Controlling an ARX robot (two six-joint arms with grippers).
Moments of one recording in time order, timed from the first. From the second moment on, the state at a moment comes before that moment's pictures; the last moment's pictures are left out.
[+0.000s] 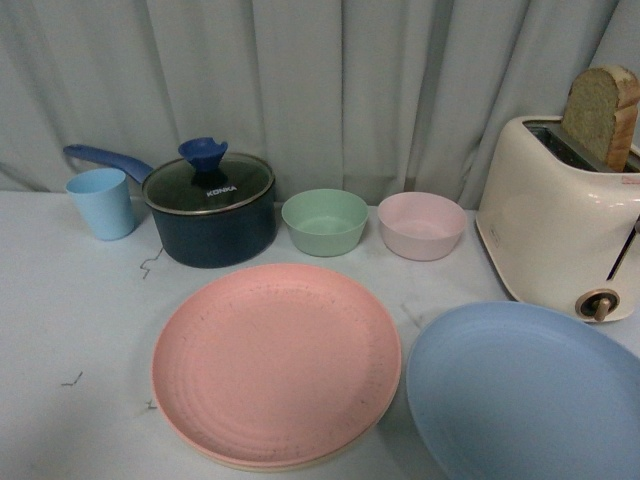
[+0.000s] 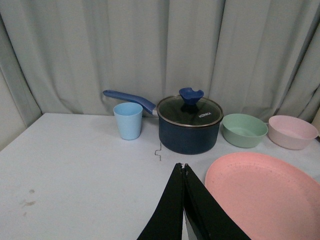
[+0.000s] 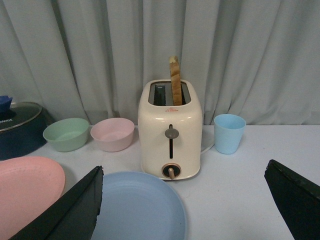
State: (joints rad) left arm 0.00 0.01 0.01 -0.01 0.00 -0.01; right arm 0.00 0.00 0.01 0.00 0.00 0.00
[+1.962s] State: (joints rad) left arm 0.00 0.01 0.01 0.00 0.00 -0.01; right arm 0.00 1.95 0.56 0.49 0.10 0.23
